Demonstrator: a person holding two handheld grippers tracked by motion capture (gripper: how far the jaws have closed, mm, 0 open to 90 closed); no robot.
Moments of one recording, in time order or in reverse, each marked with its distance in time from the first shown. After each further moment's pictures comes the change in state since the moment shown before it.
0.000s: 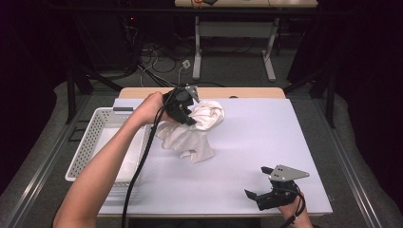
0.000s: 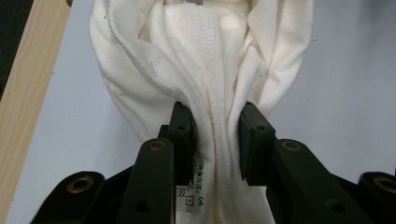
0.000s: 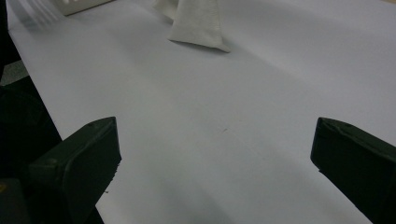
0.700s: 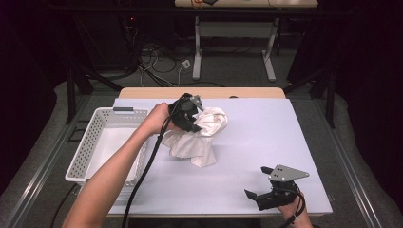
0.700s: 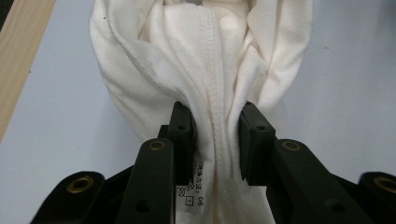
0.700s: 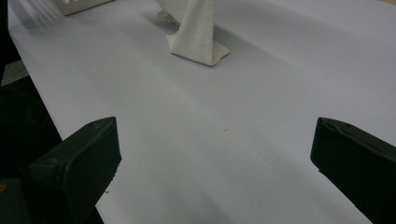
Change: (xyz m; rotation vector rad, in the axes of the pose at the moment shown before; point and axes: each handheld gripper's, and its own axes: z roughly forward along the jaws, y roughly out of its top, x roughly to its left) left arm -0.005 -0.007 0.038 -0.037 0.008 -0.033; right arm 0.000 0.000 0.000 -0.001 -0.002 -0.005
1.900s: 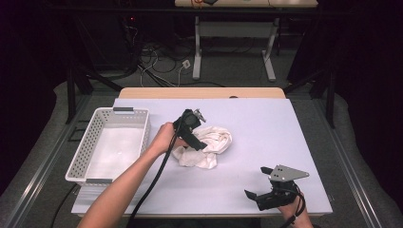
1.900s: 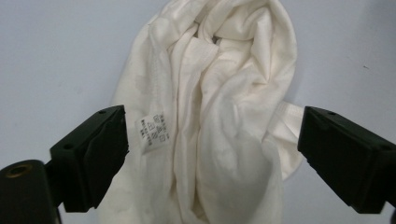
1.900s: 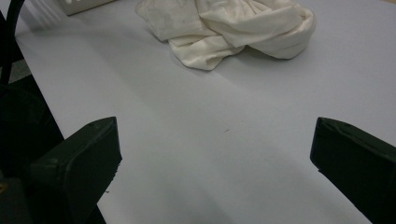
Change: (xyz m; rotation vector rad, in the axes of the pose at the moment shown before) left arm -0.013 -0.028 0.054 -0.045 0.038 -0.224; right arm 0.000 0.000 0.000 0.004 0.010 -0.007
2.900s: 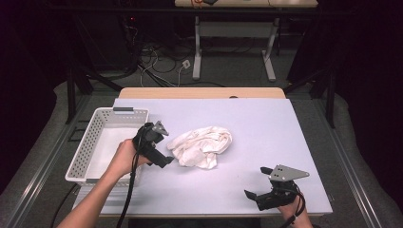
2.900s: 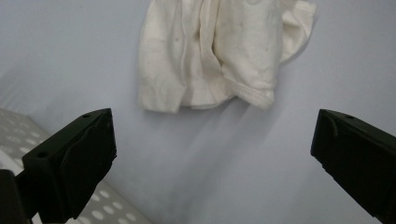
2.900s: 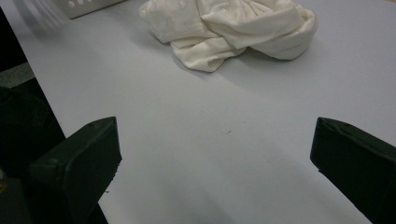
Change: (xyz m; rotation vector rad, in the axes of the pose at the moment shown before) left arm -0.019 -0.097 -0.072 0.007 0.122 -0.107; right arm 0.000 0.000 -0.001 0.006 0.006 0.016
